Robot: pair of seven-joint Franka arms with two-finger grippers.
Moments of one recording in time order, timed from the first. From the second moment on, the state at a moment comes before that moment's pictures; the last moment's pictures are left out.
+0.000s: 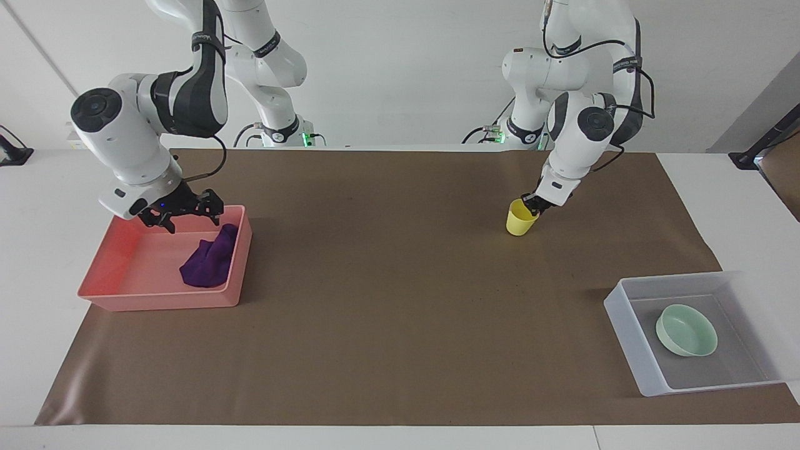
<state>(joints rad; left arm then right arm) -0.33 -0.15 0.03 -2.42 -0.03 2.17 -0.38 -0.13 0.05 0.07 -1.84 -0.04 1.79 -0.29</state>
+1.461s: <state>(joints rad) 0.12 0.48 0.05 -1.50 -0.02 2.13 -0.25 0.06 -0.04 -0.07 -1.65 -0.02 1.46 -0.20</state>
